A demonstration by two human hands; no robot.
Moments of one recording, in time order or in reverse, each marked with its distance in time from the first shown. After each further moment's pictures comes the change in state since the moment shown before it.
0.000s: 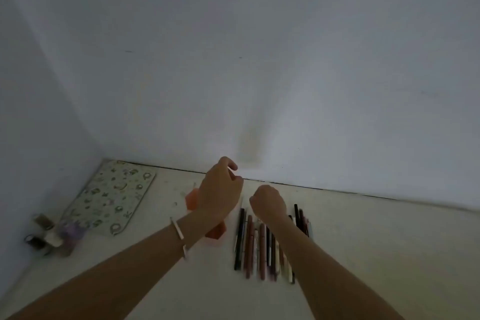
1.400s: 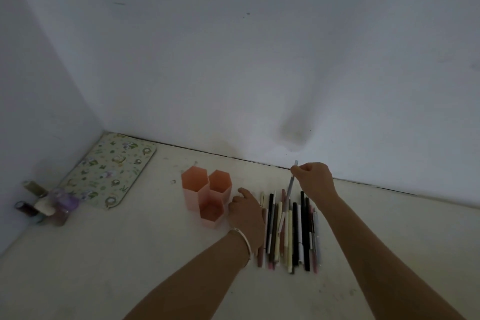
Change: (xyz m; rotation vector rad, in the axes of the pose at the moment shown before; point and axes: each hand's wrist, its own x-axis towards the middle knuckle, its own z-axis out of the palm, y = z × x) left_hand -0.035 -0.058 0.149 0.812 -0.240 -0.195; right_hand 0.015 0.059 -0.071 0.401 0.060 0.028
